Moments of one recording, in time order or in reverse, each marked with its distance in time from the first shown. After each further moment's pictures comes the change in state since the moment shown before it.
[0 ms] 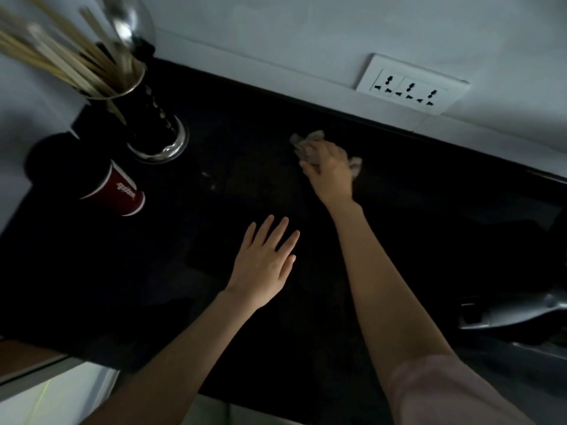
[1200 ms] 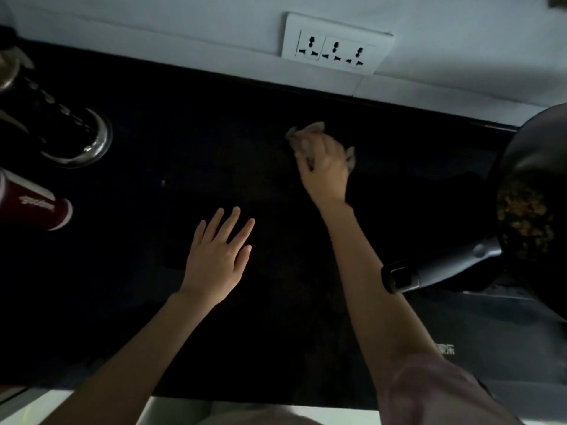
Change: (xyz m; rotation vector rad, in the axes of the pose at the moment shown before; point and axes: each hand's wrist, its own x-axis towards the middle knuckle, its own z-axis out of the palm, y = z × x) left_hand 0.002 0.008 0.011 -0.027 -0.019 -0.001; right_hand -0.048 0.069 -0.039 -0.122 0.235 0.131
